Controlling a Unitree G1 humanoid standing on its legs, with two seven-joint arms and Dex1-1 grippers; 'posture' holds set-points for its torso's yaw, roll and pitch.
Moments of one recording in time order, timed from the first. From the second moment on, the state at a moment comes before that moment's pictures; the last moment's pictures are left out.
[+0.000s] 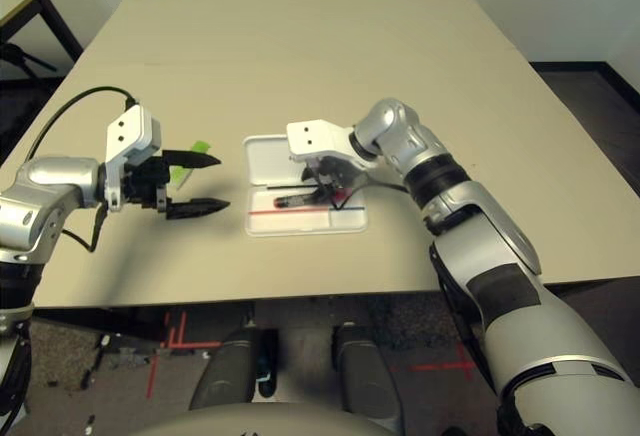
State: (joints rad) left arm -0.46 0.77 -0.05 -0.02 -0.36 0.54 -1.15; right arm -1.05 -0.41 0.49 0.76 -0.09 0.05 1.50
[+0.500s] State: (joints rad) left arm -0.57 0.65 0.03 0.10 -0.31 0.69 -0.77; right arm -0.91 -0.81 0.42 0.46 0.43 0.15 1.61
